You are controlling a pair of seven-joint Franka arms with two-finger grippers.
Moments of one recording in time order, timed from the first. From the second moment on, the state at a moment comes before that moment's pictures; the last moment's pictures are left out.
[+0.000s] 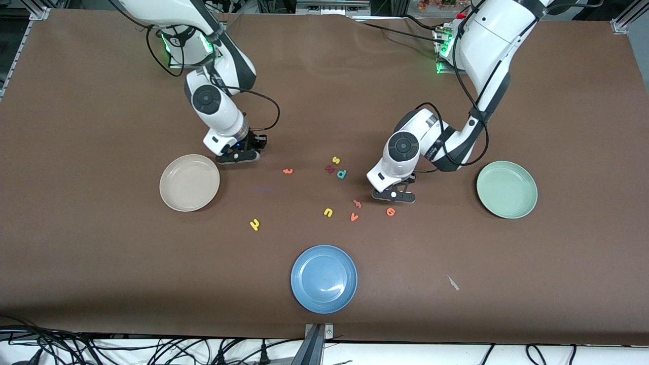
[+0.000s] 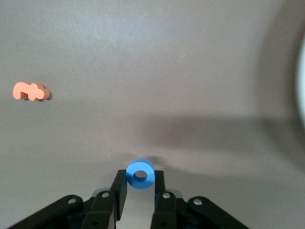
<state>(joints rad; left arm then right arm) -0.25 0.65 -0.30 -1.85 0.30 2.31 -0.60 0.32 0.30 0.20 -2.32 0.07 2.59 0.34</state>
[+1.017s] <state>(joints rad) -0.10 0.52 -0.30 -1.77 0.17 2.04 -0.48 0.00 0.23 0.15 -2.23 0.06 2.38 -0.17</state>
